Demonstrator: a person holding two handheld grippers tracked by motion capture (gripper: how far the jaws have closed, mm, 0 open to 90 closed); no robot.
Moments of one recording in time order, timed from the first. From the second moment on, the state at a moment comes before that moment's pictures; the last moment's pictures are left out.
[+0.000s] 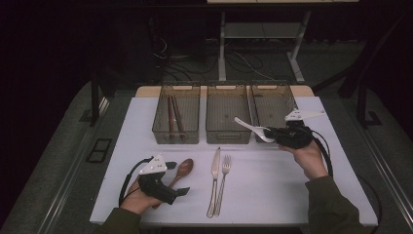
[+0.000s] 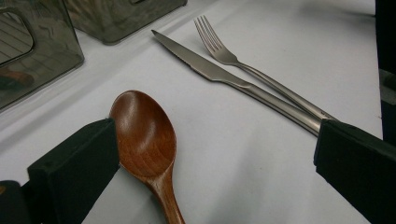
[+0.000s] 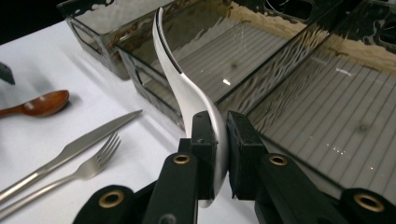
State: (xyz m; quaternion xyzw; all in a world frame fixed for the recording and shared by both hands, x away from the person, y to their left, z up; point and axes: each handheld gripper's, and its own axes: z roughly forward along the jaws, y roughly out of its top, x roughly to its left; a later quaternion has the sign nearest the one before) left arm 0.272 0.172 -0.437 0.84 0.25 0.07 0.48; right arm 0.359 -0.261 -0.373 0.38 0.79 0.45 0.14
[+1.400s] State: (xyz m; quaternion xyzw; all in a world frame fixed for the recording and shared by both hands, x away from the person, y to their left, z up) left arm 0.271 0.172 -0.435 0.84 0.25 0.07 0.49; right arm 0.441 -0.164 -0.392 0.39 0.84 0.35 0.15
